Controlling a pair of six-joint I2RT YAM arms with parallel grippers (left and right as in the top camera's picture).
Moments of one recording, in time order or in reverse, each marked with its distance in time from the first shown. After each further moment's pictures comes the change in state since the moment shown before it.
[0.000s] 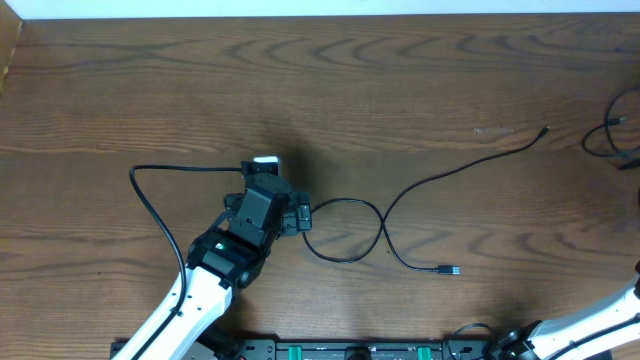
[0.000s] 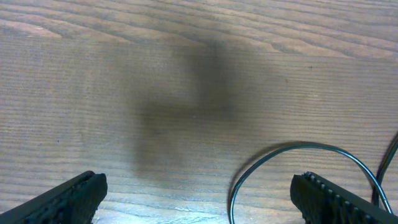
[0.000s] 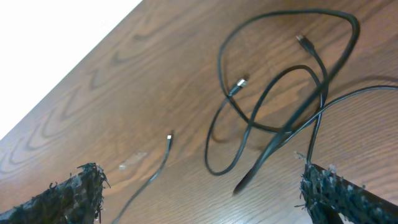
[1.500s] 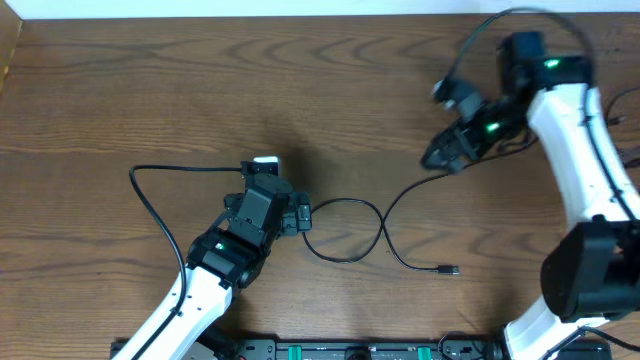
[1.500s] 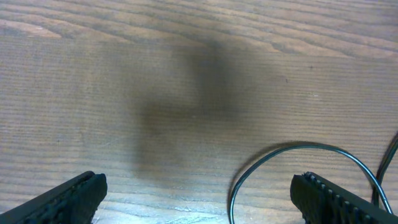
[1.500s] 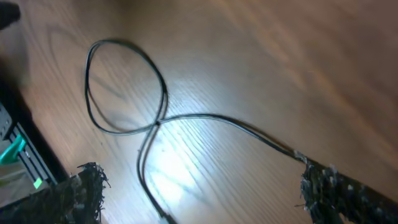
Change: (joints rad) left arm 0.000 0.000 0.000 0.000 0.000 0.000; right arm 0.955 -0.223 -0.505 -0.080 0.091 -0.489
